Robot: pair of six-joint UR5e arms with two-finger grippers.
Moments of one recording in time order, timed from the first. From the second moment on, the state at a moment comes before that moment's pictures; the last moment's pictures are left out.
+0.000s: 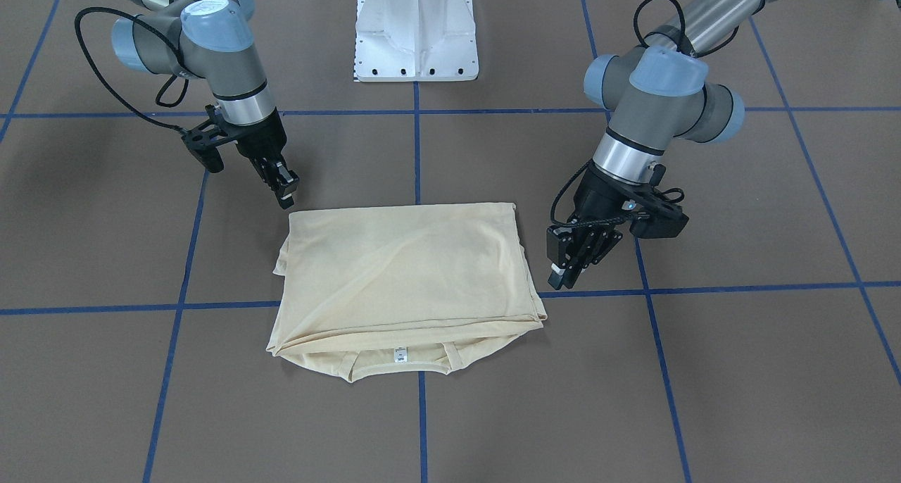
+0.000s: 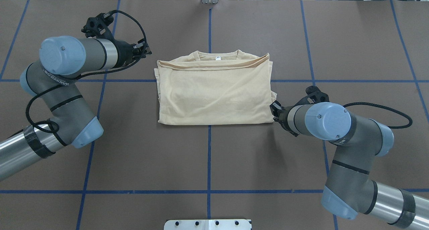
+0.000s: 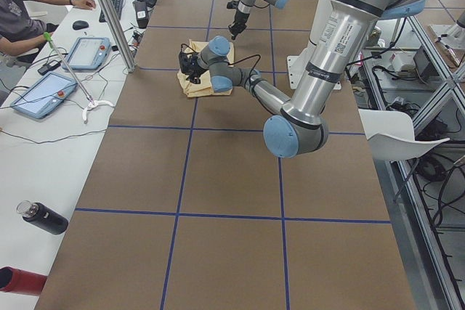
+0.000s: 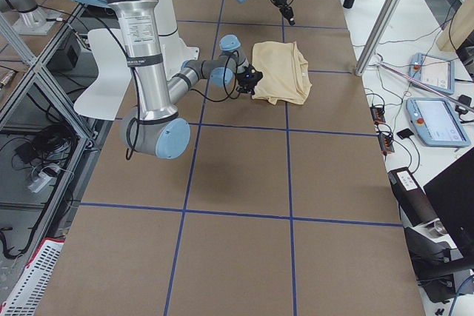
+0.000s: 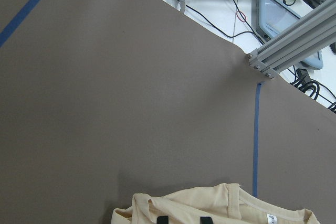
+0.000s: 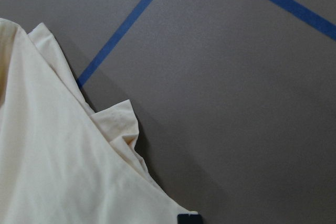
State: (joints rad) left arm -0.74 -2.05 -1.57 -2.34 -1.67 -1.57; right arm 0.47 -1.32 1.86 -1.22 1.59 2.11
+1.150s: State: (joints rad) left arm -0.74 -2.04 -1.57 -2.34 -1.65 -1.56; right arm 0.46 -1.26 1.76 -1.21 1.58 2.11
